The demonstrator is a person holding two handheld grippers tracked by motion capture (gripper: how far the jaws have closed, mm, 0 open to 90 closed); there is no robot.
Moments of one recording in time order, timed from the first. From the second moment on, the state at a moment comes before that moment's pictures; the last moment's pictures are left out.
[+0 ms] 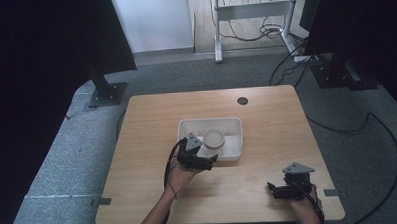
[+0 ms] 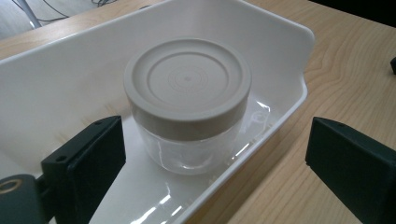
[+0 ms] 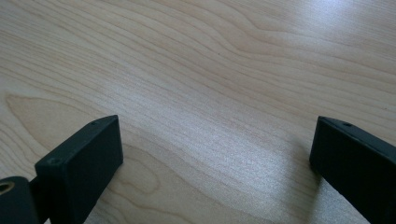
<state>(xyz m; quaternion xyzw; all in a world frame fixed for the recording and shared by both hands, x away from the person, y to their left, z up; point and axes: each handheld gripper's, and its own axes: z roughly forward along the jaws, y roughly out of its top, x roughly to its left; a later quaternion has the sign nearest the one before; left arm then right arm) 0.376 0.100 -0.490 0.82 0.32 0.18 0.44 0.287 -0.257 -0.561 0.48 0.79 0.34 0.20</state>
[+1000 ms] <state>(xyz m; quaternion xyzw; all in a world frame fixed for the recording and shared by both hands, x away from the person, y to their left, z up) 0.350 0.132 -0.491 0.82 0.30 0.17 0.45 0.286 -0.257 -0.561 0.48 0.79 0.34 0.20</state>
